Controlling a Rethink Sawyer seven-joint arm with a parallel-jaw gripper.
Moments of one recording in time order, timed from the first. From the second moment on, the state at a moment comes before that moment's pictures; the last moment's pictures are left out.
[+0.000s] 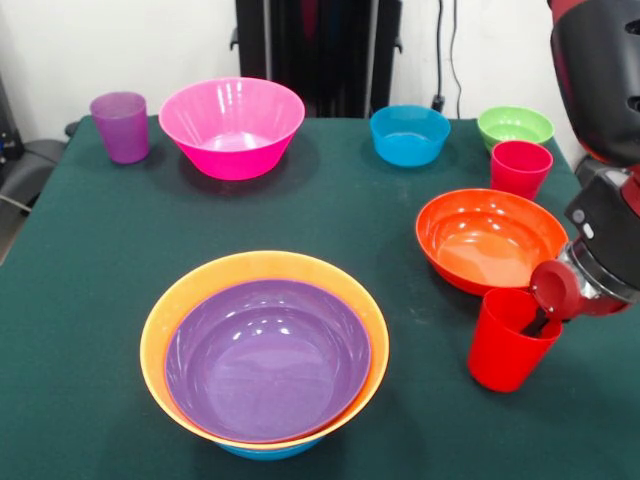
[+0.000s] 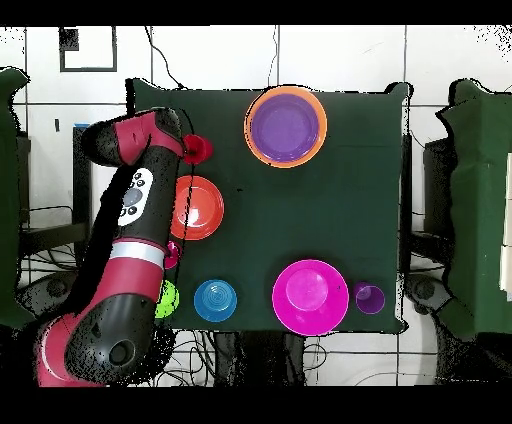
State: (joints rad) arm 0.32 0.14 -0.61 0.61 0.27 0.98 1.52
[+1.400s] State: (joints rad) arm 0.27 -0.02 -0.60 0.55 0.29 1.10 1.52
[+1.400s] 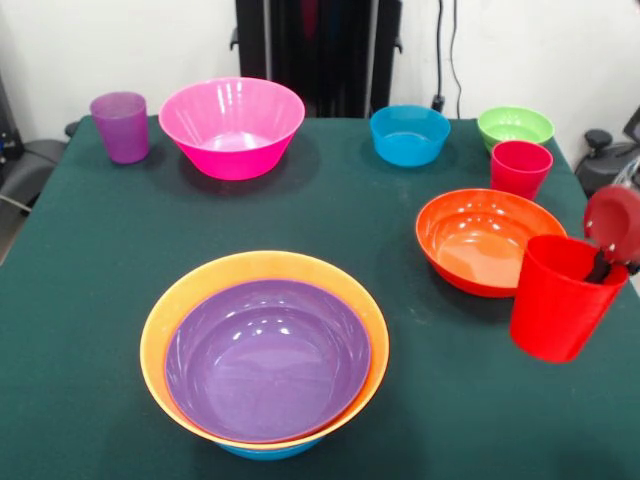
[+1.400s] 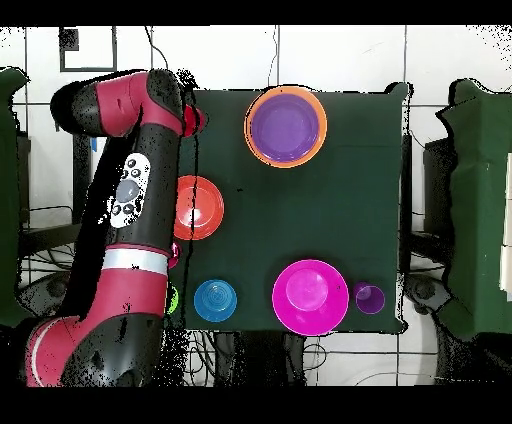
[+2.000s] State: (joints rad) arm 0.20 -0.06 -0.59 0.39 0.37 1.28 1.52
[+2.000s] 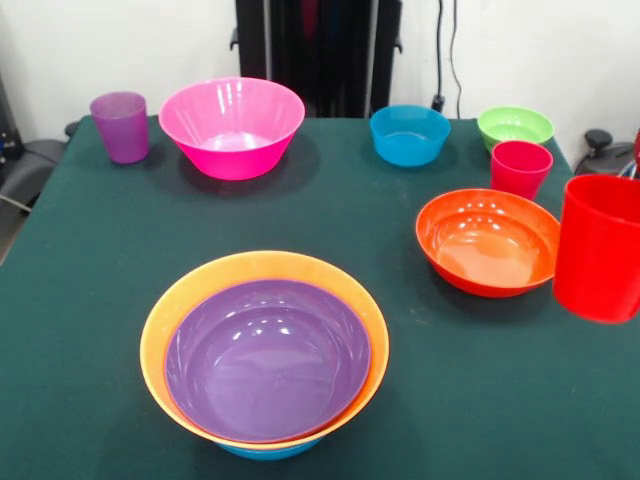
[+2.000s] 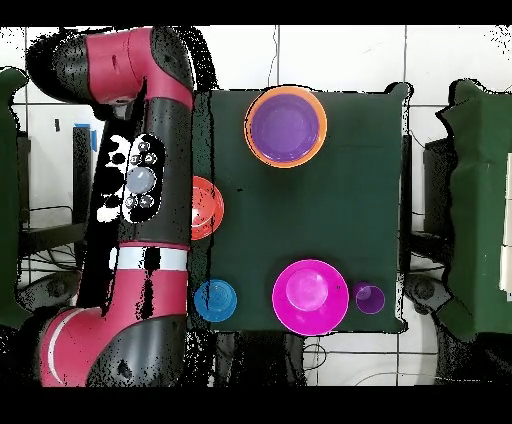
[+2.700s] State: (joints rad) arm 0.10 -0.05 -0.61 0.19 0.53 1.47 1.52
